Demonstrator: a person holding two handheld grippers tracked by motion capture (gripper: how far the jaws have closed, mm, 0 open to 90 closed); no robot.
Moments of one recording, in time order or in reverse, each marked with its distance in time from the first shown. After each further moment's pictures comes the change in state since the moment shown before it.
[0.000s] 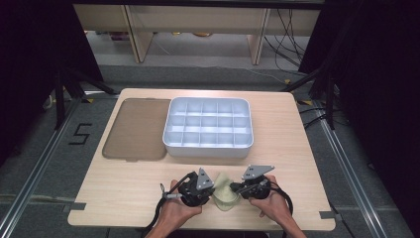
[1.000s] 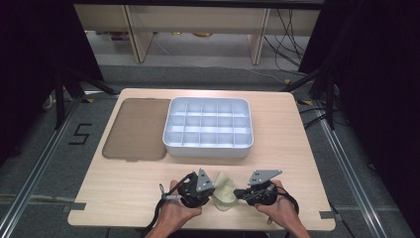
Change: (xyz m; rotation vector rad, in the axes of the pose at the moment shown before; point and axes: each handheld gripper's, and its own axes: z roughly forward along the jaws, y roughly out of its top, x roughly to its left) left arm -0.003 0.002 -0.007 -0.005 0.011 0.040; right arm 0.008 -0.009 -0.019 0.012 0.065 0.004
